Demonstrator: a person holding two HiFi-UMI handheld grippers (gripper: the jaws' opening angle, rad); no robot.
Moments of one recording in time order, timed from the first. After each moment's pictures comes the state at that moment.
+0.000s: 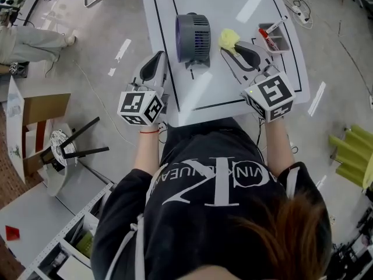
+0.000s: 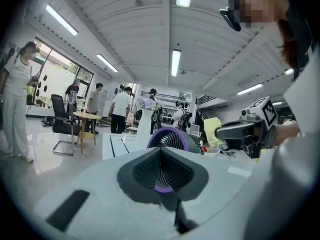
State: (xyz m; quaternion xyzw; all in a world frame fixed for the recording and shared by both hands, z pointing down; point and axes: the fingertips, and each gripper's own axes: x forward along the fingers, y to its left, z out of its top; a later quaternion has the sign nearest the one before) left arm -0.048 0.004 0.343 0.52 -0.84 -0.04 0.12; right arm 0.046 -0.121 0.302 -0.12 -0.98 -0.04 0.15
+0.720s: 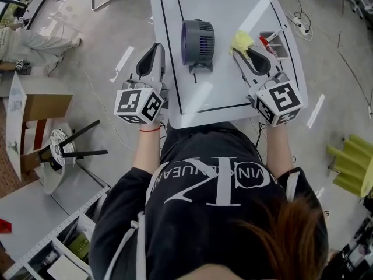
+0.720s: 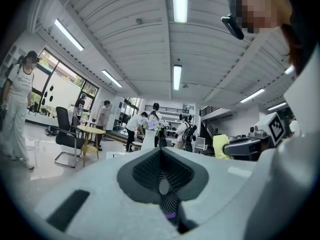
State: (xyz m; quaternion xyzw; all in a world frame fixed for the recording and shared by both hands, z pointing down) left arm -0.058 0.012 0.273 0.49 -0.87 -0.07 0.04; right arm 0.061 -0.136 0.267 -0.08 -0.99 -0.02 0.10
